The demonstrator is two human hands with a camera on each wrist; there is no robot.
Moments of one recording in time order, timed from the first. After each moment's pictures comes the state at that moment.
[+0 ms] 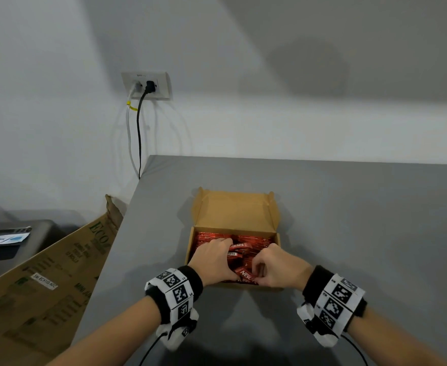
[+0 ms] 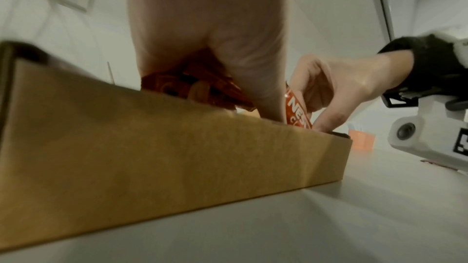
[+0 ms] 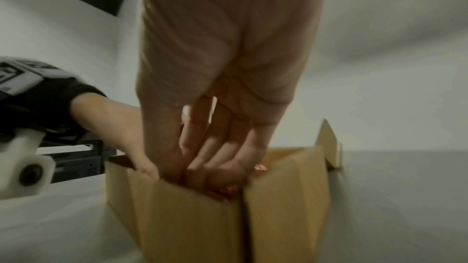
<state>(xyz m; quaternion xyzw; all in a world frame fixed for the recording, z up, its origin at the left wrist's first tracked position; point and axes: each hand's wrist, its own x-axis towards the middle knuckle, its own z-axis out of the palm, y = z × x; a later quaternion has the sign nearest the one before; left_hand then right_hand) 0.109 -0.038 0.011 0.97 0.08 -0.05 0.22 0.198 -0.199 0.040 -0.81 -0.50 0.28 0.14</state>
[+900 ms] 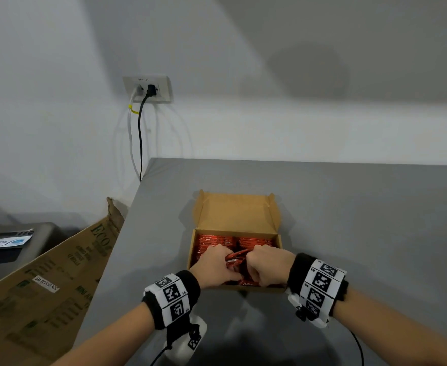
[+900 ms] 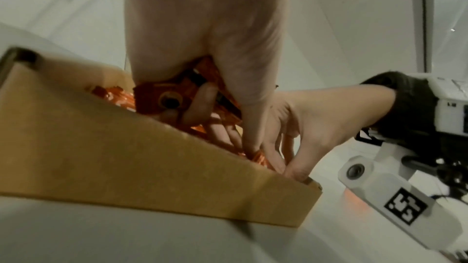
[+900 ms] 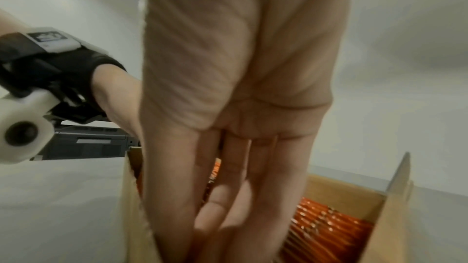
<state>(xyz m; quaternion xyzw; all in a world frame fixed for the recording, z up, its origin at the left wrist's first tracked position) 0.104 -0.035 0.009 0.90 0.08 -0.09 0.42 0.190 -0.169 0.059 -0.78 -0.55 0.26 -0.09</state>
